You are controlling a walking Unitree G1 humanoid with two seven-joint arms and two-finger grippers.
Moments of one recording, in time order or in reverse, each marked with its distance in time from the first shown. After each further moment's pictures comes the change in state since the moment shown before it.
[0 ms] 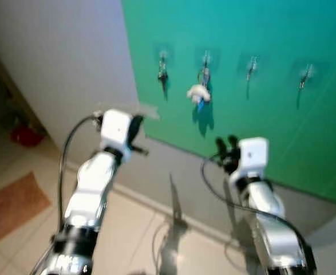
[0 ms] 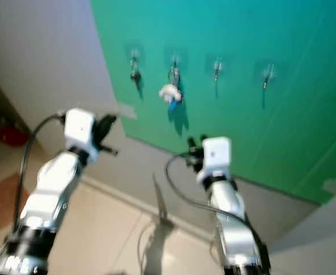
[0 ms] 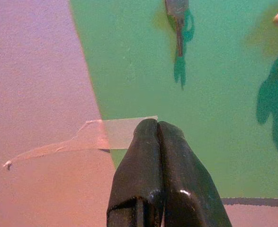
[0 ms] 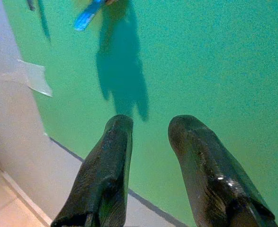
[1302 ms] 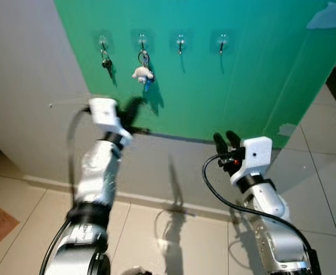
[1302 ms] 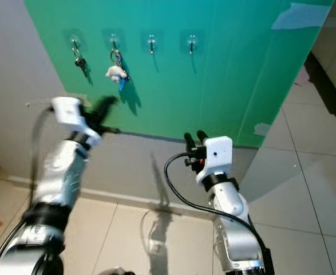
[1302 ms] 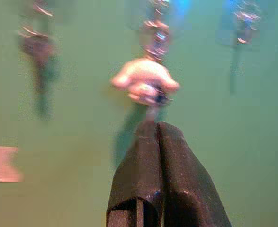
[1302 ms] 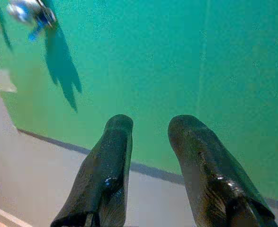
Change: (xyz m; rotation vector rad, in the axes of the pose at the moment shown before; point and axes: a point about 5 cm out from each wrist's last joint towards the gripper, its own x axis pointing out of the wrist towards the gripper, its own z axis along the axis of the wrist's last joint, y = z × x) left arm 0.023 0.020 0.012 -0.271 -0.185 0.098; right arm -0.006 0.002 0.010 0.037 -0.049 0.034
